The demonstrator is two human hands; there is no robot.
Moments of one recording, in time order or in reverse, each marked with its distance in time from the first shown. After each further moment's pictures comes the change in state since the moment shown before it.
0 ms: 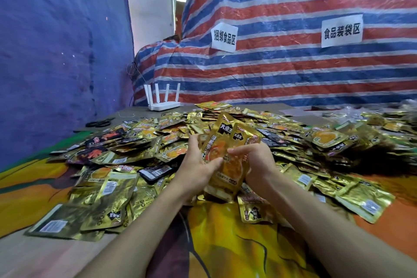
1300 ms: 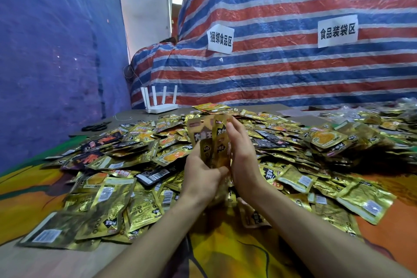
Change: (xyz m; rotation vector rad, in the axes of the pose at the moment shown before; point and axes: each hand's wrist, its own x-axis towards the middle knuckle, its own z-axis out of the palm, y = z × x) left_hand -0.002 -0.006 0.021 -0.050 0.198 0.142; right_hand -0.009 0.014 0.028 -0.047 -0.167 -0.418
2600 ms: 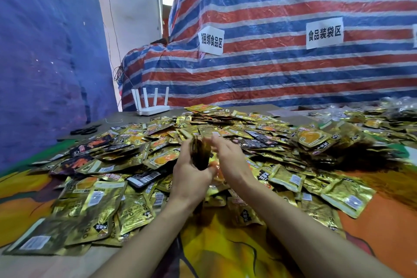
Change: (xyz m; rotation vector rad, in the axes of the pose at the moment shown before) left_hand 0.004 -0.011 -0.003 0.186 0.044 0.102; right_hand 0.004 0.000 -0.012 -0.432 -0.053 0.075
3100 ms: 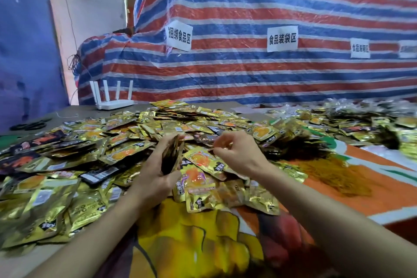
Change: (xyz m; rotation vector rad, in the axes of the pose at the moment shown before) left_hand -0.013 0.008 -0.005 -0.007 -0.388 0.148; right_hand -0.032 -0.029 -0.110 -0.717 0.037 -0.005
